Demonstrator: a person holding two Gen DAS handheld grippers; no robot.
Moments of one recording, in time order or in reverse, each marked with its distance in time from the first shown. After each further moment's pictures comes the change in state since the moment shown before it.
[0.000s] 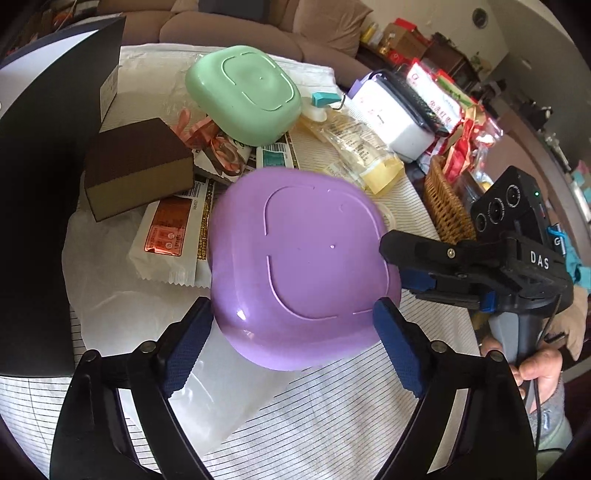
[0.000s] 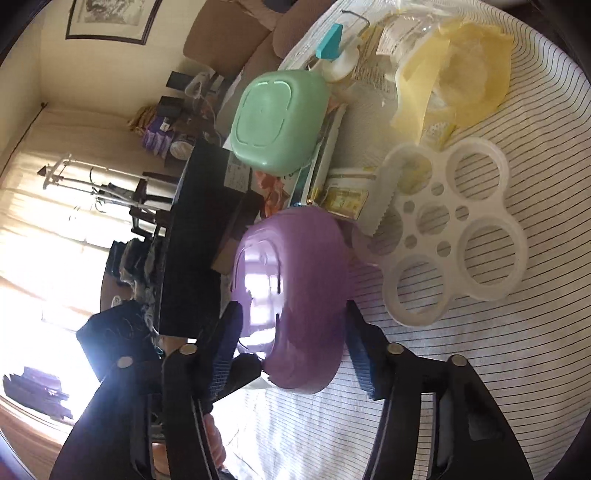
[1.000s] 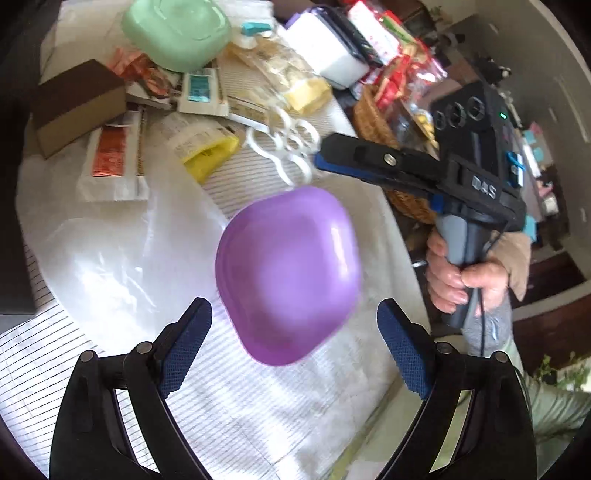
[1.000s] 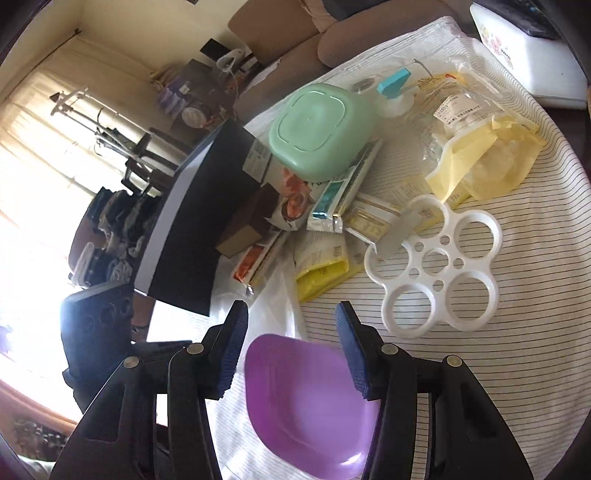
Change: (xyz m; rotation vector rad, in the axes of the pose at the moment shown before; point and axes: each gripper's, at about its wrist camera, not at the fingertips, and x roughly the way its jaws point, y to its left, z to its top) left arm -0.016 0.001 -0.018 0.014 0.276 -0.207; right arm -0.005 0.038 -0.007 -0.298 0.028 -0.188
